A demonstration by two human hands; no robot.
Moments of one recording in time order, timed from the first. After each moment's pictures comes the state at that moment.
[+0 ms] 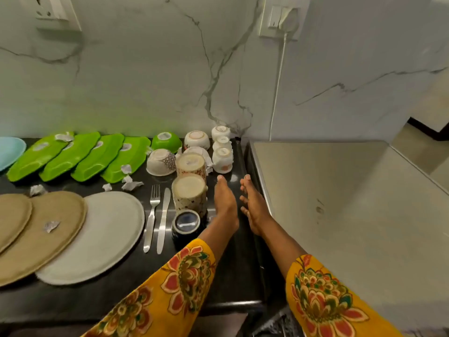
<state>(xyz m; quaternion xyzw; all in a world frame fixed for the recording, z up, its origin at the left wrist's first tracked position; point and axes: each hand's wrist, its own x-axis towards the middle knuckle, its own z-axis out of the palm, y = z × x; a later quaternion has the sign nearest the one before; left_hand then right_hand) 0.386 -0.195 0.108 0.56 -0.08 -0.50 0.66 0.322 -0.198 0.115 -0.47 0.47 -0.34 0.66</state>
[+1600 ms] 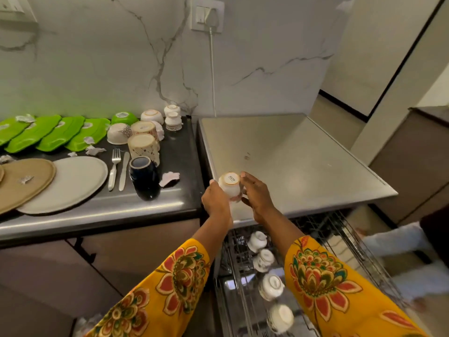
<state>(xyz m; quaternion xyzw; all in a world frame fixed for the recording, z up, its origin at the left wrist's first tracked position) 0.206 -0.026 0.103 0.60 -0.08 -0.47 0.64 0.126 -0.028 0.134 -0.48 0.54 -0.42 0.55</state>
